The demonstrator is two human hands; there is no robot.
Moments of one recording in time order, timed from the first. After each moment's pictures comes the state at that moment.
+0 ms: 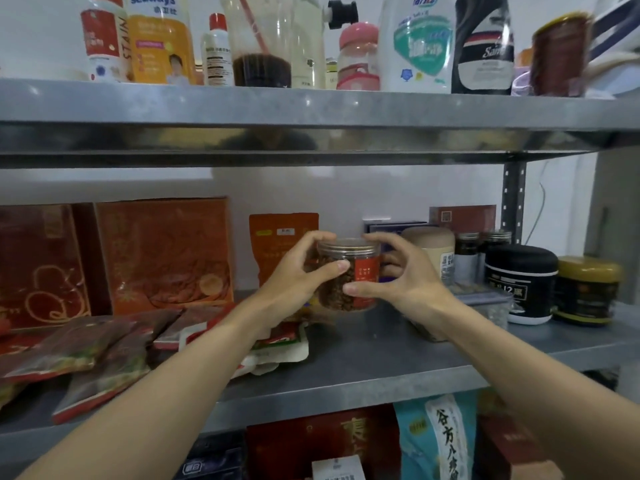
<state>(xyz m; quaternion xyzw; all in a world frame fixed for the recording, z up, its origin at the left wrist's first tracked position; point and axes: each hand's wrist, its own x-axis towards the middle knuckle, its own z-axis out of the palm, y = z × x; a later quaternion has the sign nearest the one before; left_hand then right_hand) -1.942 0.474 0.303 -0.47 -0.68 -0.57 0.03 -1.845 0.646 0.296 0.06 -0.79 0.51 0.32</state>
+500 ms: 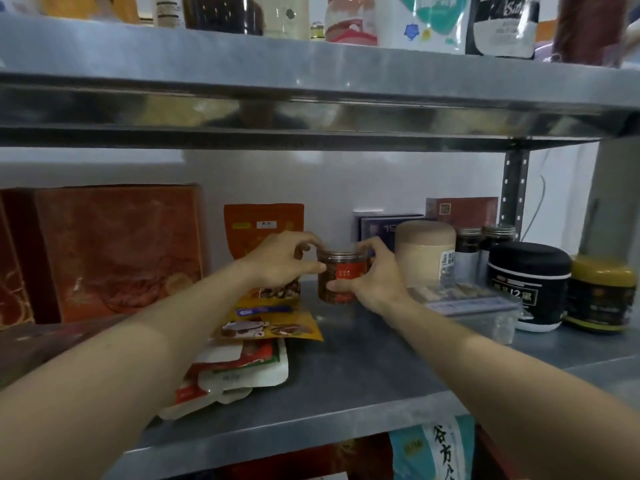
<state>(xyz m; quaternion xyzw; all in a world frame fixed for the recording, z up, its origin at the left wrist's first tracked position) -2.027 0.512 0.326 -0.47 -0.84 -0.26 0.10 -1.947 0.682 0.270 -0.09 -0.82 0.43 0.37</state>
